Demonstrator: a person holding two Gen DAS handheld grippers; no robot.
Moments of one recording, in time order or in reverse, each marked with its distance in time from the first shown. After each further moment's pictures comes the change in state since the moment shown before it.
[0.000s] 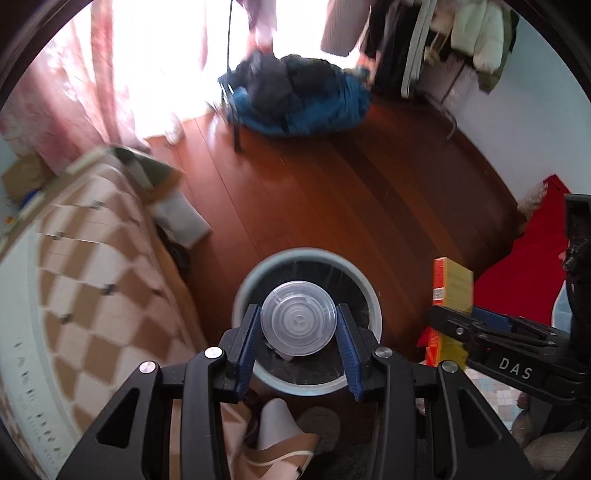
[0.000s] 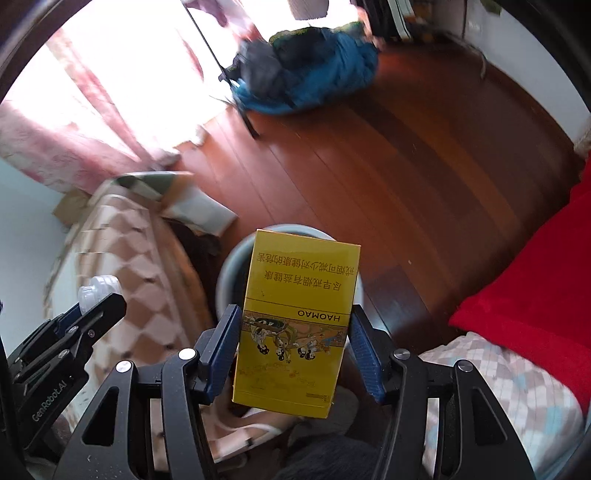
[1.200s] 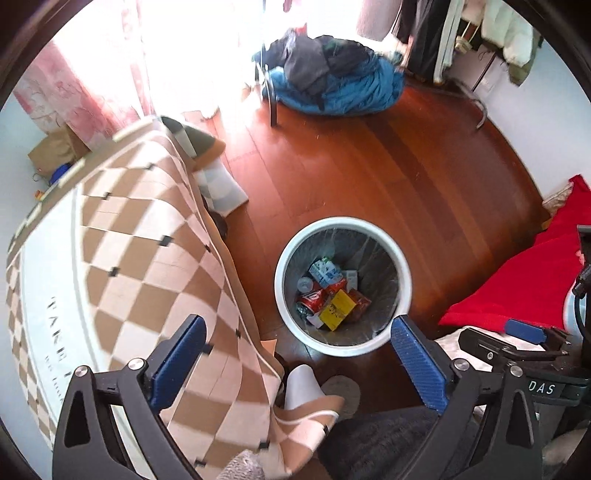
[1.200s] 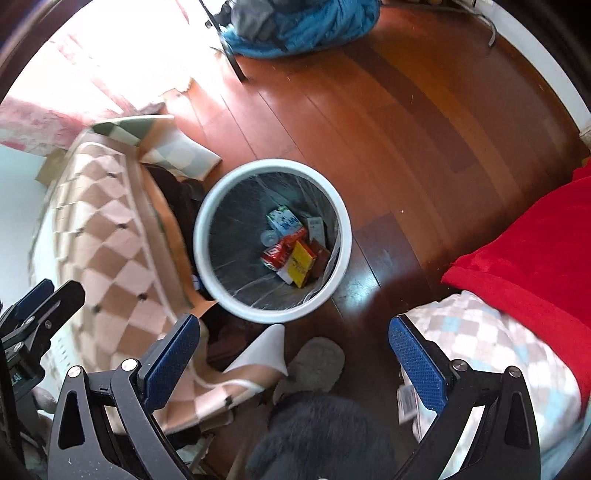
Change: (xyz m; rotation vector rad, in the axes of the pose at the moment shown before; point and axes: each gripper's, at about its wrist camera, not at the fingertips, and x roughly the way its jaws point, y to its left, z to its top) left arm -0.065 0.013 -0.031 -0.060 0.034 0.127; right arm -0.001 -0.007 -0.030 -0.032 0.174 -0.030
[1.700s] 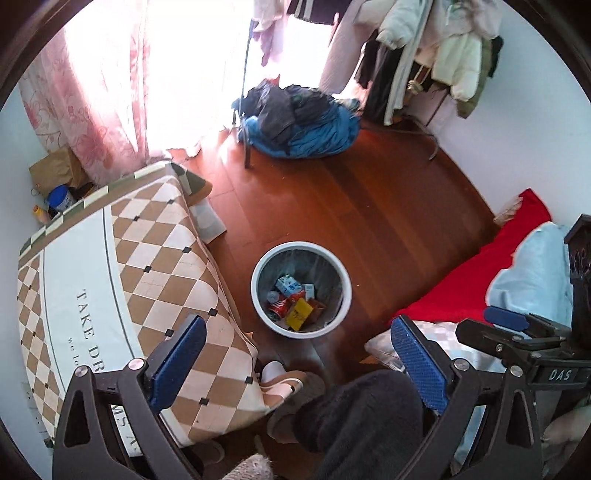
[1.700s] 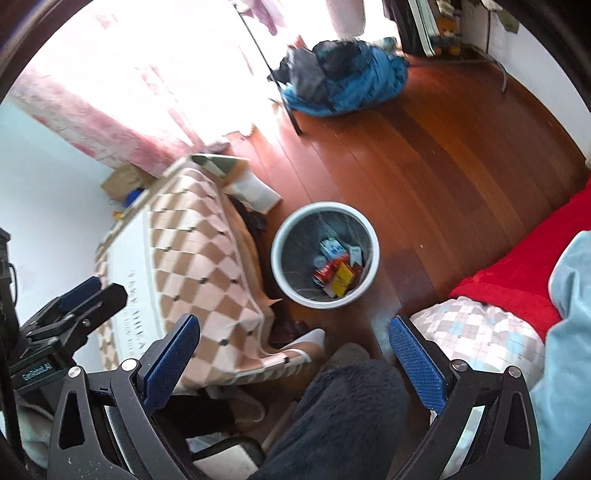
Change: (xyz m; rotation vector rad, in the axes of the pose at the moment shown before) left arm -0.155 -0.003 -0.042 0.023 -0.141 -0.142; right arm -0.179 0.030 -0.081 -0.085 -0.191 0.152
